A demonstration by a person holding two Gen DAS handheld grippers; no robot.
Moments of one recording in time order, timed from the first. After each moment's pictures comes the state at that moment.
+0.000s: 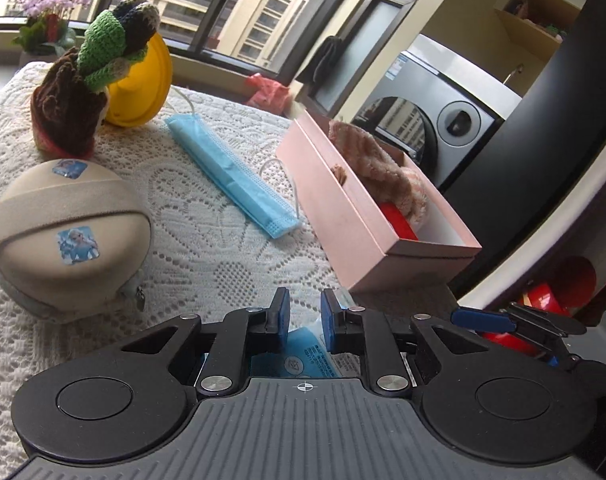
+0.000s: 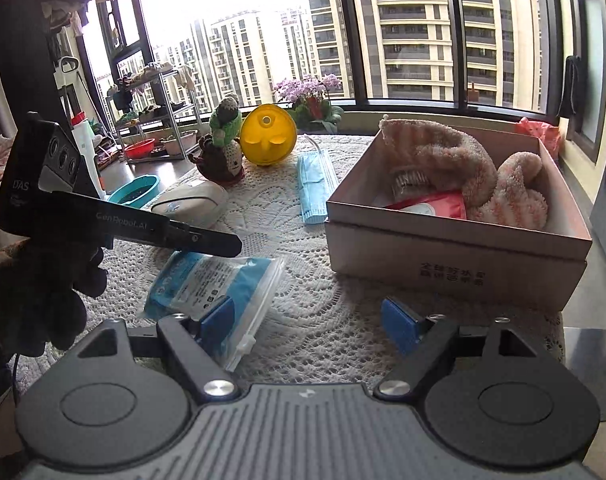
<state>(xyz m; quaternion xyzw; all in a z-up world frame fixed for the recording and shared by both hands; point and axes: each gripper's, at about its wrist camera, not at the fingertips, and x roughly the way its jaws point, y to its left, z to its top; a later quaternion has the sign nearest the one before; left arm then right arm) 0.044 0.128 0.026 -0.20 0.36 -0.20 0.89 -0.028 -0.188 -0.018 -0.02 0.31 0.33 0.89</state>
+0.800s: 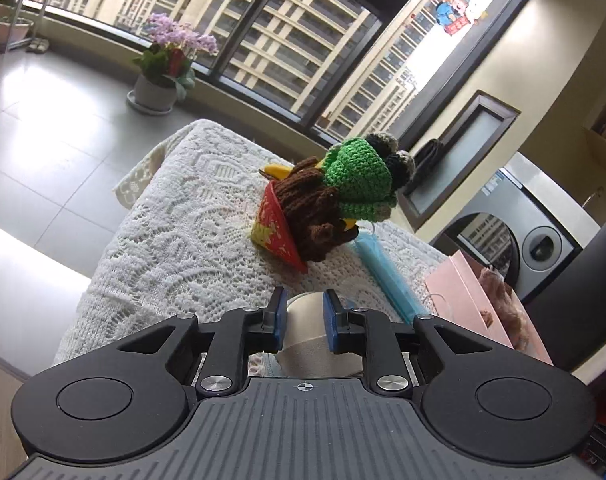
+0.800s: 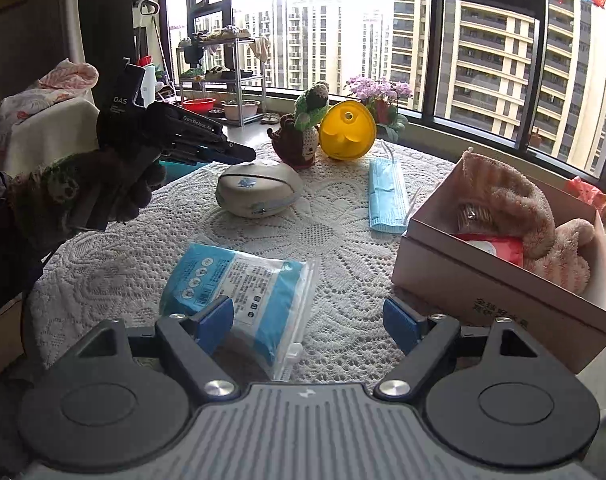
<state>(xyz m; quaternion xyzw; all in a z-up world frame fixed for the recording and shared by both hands) 0.047 0.263 0.021 -0.29 0.28 -0.03 0.92 -0.053 -0.163 -0.010 -0.13 0.29 0.42 0.85</state>
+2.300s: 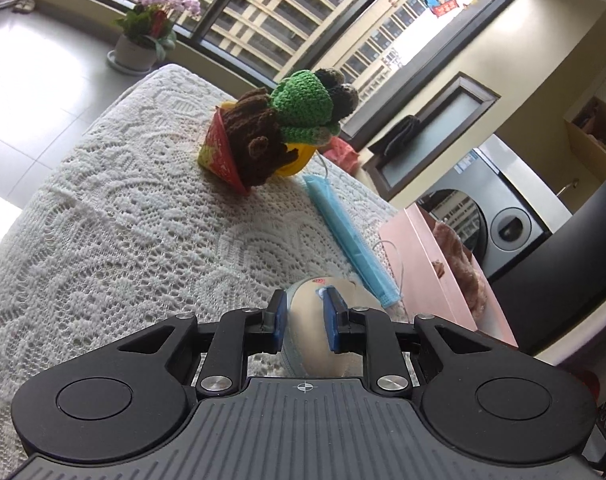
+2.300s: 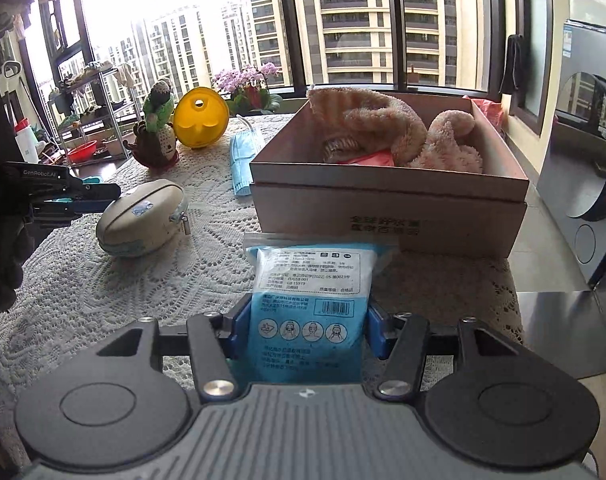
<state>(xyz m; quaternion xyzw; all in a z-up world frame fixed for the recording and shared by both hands) 0.023 0.221 0.009 -0.32 0.31 -0.08 0.89 -0.026 -0.206 -0.046 0.00 0.33 0.23 0.91</state>
